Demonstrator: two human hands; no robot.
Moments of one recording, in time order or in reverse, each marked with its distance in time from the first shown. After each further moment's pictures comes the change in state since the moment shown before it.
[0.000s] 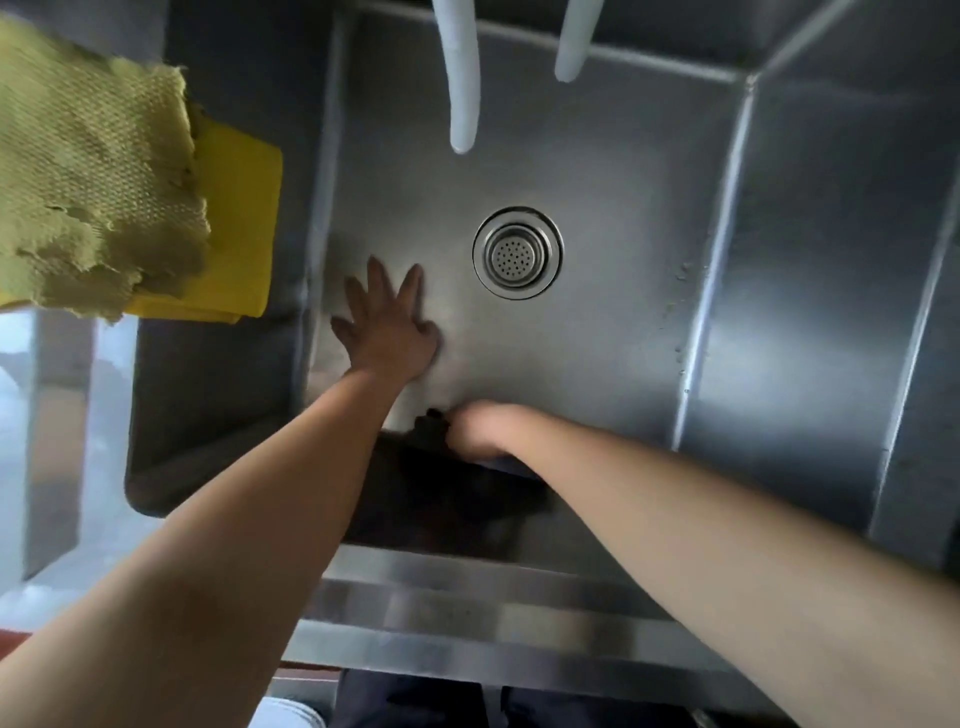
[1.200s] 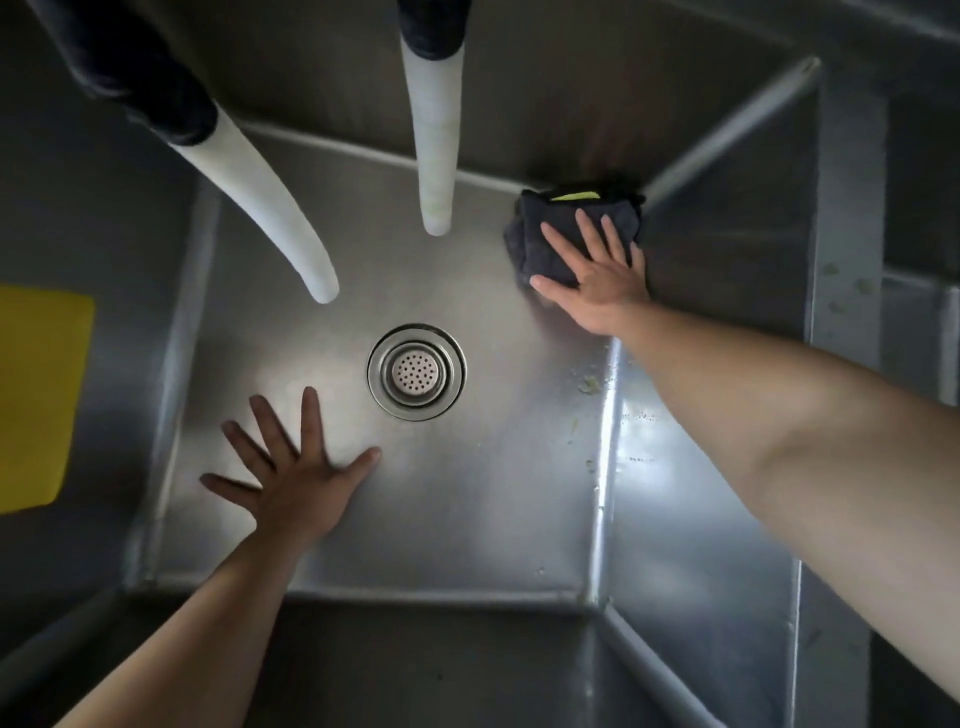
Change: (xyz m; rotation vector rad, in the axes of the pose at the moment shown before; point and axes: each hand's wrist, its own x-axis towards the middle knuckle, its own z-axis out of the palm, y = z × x) left_hand 0.016 0.023 0.049 -0.164 -0.023 -0.115; right_hand 0.004 0.258 -0.247 -0.181 0.946 0.287
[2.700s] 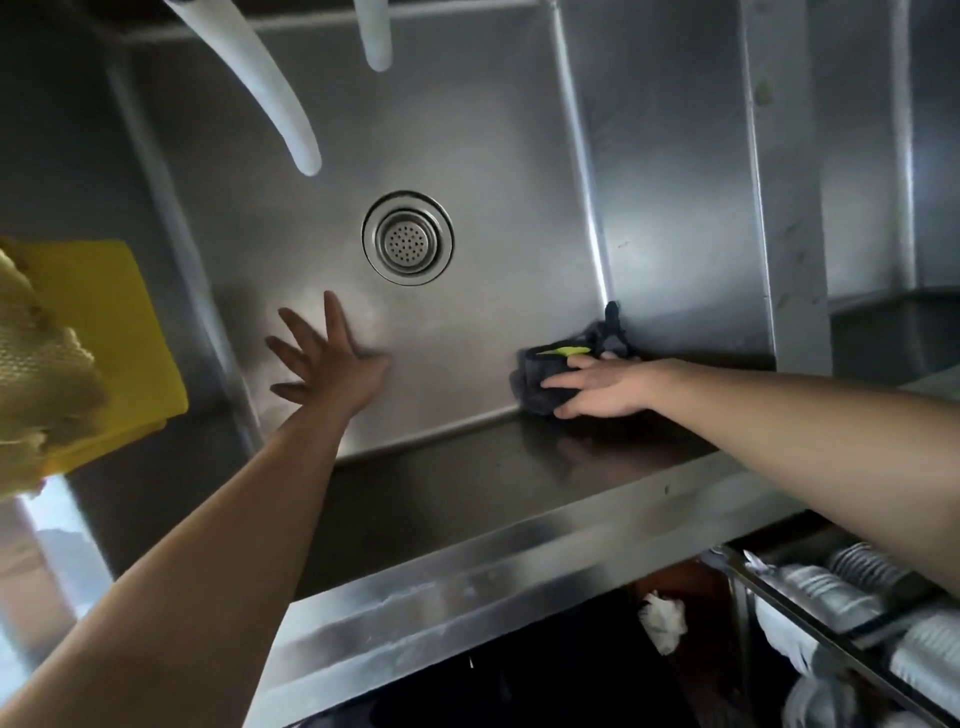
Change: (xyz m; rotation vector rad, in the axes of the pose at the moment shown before) left_hand -0.016 -0.005 -0.054 0.107 -0.240 0.092; right_hand -0.293 -0.071 0.068 0.184 -0.939 0.132
